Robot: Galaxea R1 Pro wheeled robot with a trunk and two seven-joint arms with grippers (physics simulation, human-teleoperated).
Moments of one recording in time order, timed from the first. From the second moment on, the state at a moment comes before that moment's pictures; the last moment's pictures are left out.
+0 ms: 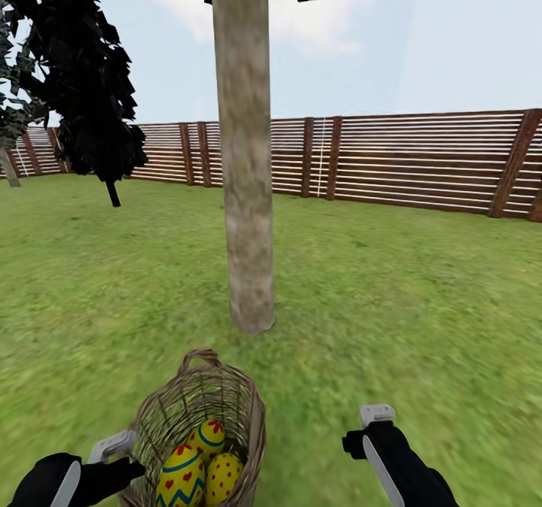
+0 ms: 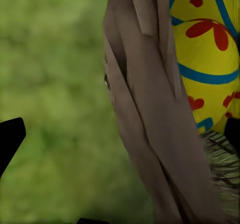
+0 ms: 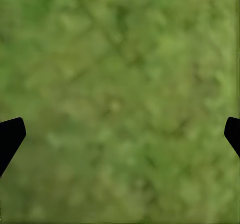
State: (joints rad) left arm -0.19 0.18 0.24 -1.07 0.24 0.93 -0.13; right arm -0.36 -0.02 0.17 -0.92 -0.16 0.75 -0.25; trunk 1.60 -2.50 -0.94
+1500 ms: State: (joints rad) left arm -0.19 0.18 0.24 -1.07 0.24 0.93 -0.13; right arm -0.36 -0.02 0.17 -0.92 -0.16 0.75 -0.25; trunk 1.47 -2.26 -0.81
